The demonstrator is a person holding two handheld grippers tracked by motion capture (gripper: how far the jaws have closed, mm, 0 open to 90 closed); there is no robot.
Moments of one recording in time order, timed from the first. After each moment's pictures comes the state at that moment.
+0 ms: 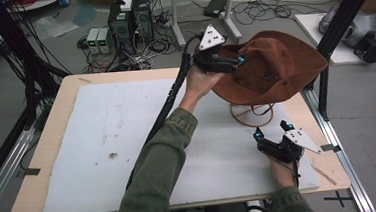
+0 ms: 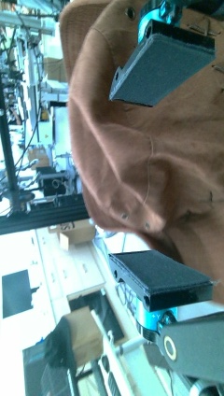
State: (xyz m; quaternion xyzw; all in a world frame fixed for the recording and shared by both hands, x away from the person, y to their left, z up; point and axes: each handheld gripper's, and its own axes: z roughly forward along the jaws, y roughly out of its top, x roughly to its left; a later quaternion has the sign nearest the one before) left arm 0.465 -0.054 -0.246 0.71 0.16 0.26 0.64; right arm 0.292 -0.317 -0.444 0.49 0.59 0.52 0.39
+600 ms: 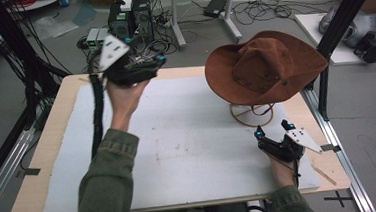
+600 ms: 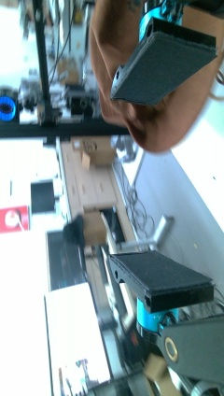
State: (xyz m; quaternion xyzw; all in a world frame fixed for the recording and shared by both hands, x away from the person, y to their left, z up) left arm 0.377 0.145 -0.235 0.61 0.29 0.38 0.63; right arm 0.293 -0.318 -0.442 0.49 0.57 0.52 0.39
